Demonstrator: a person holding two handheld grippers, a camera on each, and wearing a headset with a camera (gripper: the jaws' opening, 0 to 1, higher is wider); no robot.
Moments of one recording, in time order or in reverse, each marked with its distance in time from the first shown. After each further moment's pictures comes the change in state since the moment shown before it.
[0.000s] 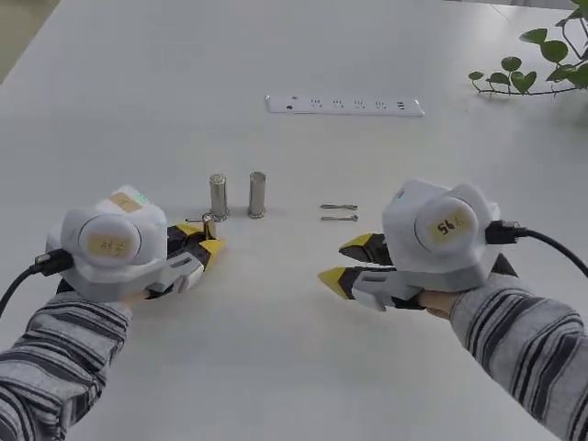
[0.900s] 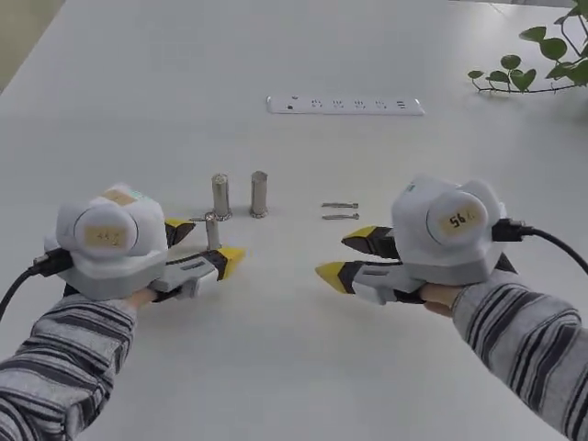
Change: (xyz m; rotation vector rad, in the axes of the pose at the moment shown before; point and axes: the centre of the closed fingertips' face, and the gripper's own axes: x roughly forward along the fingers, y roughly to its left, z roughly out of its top) left arm -0.018 -0.005 0.012 -0.158 -0.028 0.032; right arm 0.003 -0.004 0.013 0.039 -0.081 0.006
